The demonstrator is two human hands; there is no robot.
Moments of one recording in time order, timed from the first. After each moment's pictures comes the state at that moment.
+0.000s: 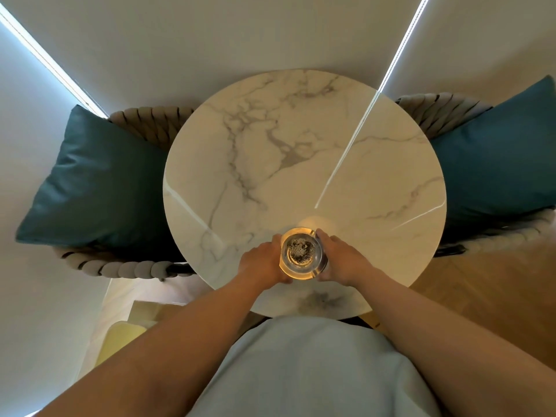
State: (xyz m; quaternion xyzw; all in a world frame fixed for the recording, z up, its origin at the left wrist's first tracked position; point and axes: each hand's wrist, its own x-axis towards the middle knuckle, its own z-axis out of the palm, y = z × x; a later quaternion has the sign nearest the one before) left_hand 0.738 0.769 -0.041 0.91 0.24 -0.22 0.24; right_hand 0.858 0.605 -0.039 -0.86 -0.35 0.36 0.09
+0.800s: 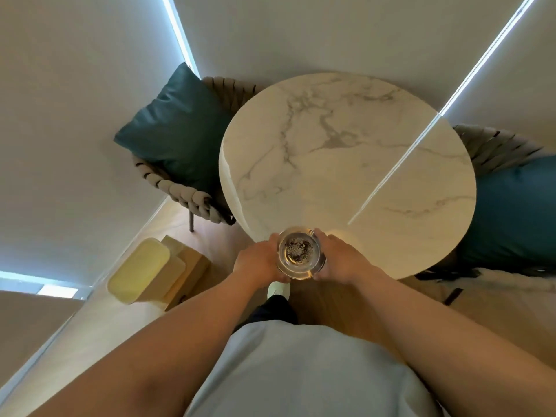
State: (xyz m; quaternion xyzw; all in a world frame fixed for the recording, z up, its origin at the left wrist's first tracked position) left_hand 0.617 0.661 -0.025 0.87 0.38 -0.13 0.29; right_hand 0.787 0.546 -0.016 -0.79 -0.51 0.34 0.06
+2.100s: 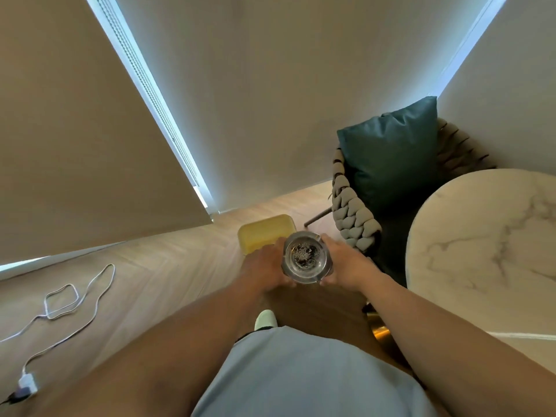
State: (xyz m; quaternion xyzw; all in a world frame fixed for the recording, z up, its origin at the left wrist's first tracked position) left_hand 0.299 0.760 -0.029 0.69 0.65 0.03 0.31; right_hand 0.508 0.794 -0.019 -0.55 -0.77 0.32 -0.07
